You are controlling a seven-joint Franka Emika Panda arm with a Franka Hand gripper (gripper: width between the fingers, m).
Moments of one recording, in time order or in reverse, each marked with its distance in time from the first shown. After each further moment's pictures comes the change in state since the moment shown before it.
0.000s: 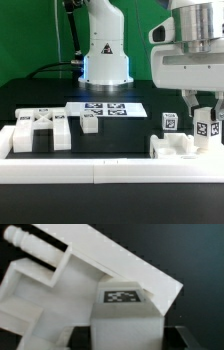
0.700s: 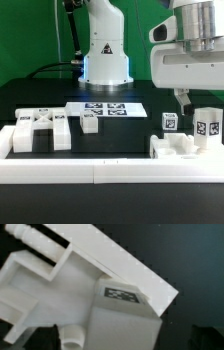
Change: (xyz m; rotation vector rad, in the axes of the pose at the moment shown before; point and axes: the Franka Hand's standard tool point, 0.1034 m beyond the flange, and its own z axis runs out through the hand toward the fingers) arm -0.003 -0.002 -0.001 0.005 0.010 -0.373
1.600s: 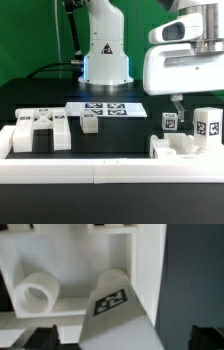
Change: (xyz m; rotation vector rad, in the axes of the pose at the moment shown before) arm -0.001 0.001 0.002 -0.036 0.025 -0.786
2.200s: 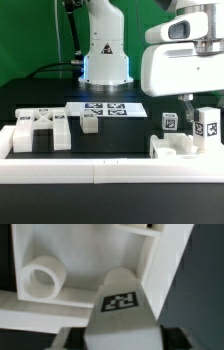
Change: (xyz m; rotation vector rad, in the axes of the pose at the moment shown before) arm 0.000 0.004 0.000 -0.005 0.000 -0.132
